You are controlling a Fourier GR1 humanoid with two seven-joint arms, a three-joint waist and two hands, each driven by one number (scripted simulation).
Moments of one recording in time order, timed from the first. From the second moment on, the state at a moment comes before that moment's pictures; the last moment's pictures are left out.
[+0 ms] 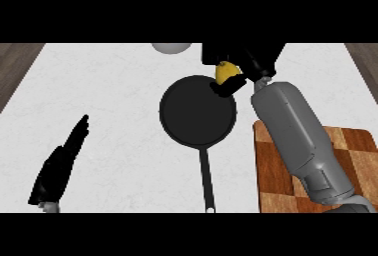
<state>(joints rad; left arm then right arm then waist) 0.07 0.21 -0.01 -1.63 -0.18 -0.01 0.15 -0.94 -0.10 0.03 -0.80 0.81 -0.04 -0.10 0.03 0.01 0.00</state>
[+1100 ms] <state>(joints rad) -0.03 0.19 -0.05 -1.59 -0.20 -0.04 0.15 -1.08 0.00 0.02 -0.24 0.51 -0.03 -0.12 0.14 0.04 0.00</state>
